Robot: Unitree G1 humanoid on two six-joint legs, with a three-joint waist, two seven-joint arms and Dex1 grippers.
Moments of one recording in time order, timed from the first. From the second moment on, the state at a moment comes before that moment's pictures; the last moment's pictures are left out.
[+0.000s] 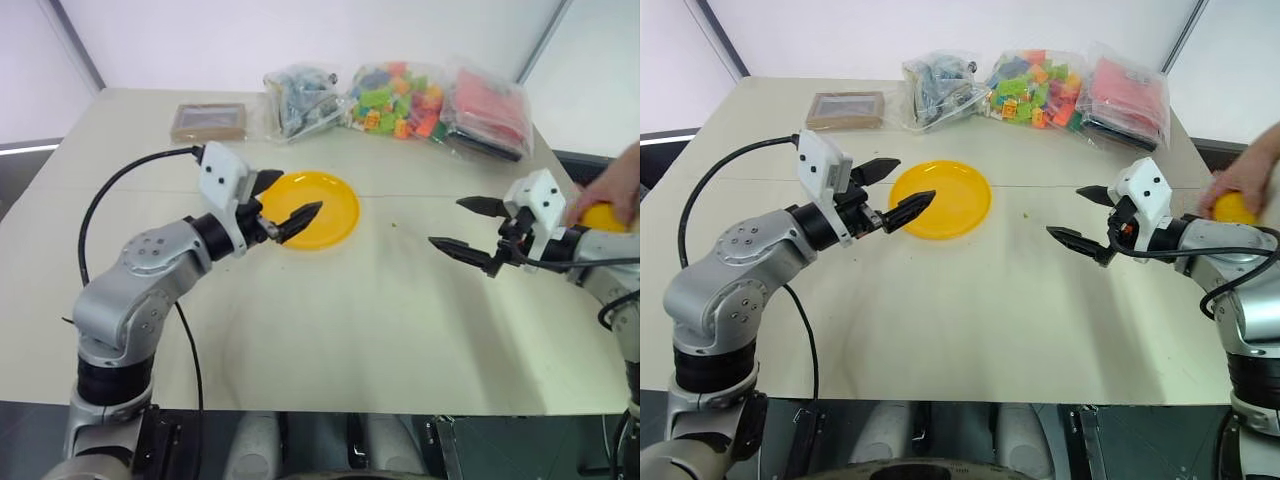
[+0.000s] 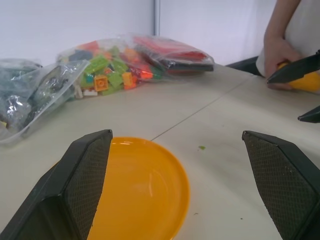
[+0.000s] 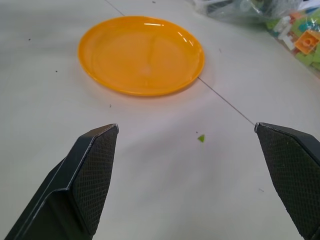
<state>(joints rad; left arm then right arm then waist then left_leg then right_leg) -0.47 0.46 0.07 -0.56 -0.60 0.86 -0.42 -0.30 -0.88 -0.21 -0.25 0.49 0.58 0.88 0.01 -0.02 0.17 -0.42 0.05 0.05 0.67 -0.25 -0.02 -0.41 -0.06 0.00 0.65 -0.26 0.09</state>
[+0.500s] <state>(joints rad) -0.43 0.46 0.13 -0.61 -0.64 0.92 -0.31 -0.32 -0.88 -0.20 -0.23 0.49 0.58 0.90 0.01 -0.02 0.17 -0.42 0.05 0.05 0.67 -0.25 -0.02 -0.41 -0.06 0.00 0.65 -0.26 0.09</state>
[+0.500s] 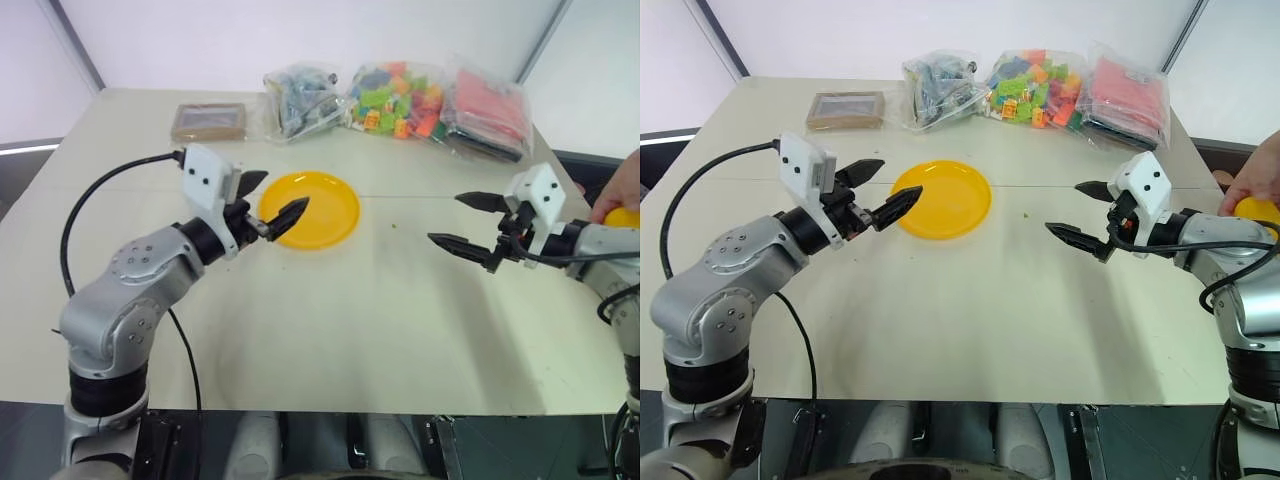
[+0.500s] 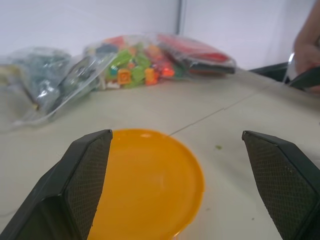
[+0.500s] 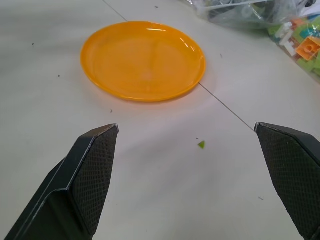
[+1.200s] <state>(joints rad) -0.40 0.48 0.13 -0.61 -0.62 0.94 -0.28 -0.33 -0.88 -0.20 -0.23 0.50 0.59 0.90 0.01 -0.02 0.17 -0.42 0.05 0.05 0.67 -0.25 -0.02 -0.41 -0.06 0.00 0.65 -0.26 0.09</state>
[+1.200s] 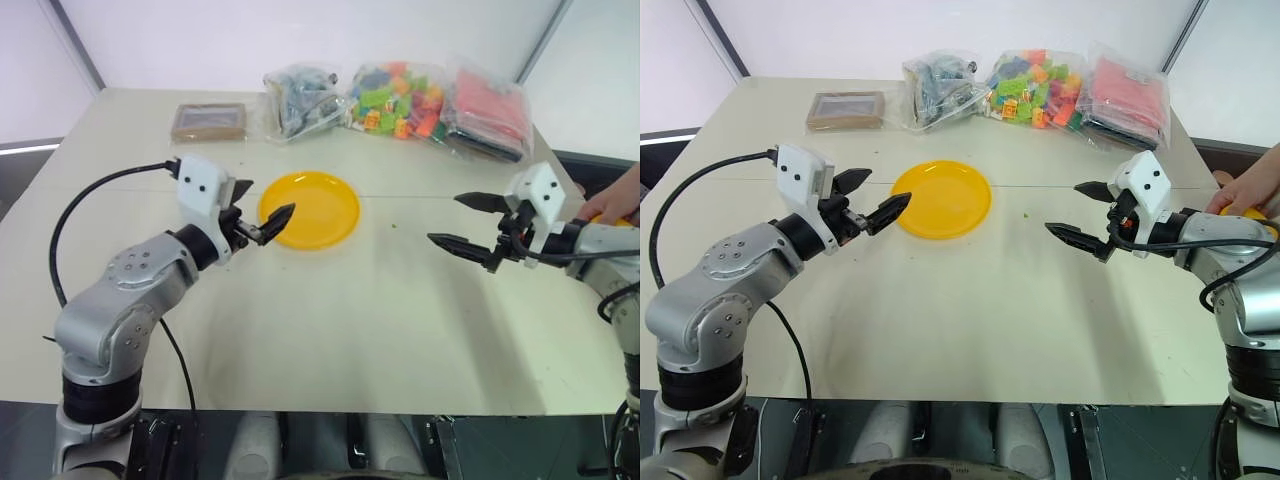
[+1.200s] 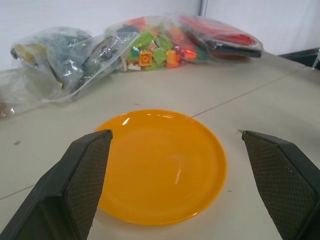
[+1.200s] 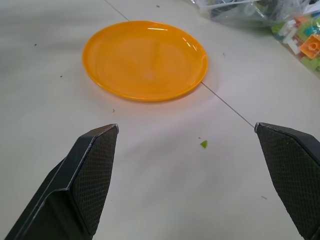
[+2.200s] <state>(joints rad) -0.44 0.47 0.07 -0.59 -0.60 0.91 -0.29 -0.68 -0.65 -0.35 -0.24 0.73 1.02 0.45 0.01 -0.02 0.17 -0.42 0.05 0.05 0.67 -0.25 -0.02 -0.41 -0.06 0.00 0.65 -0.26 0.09</state>
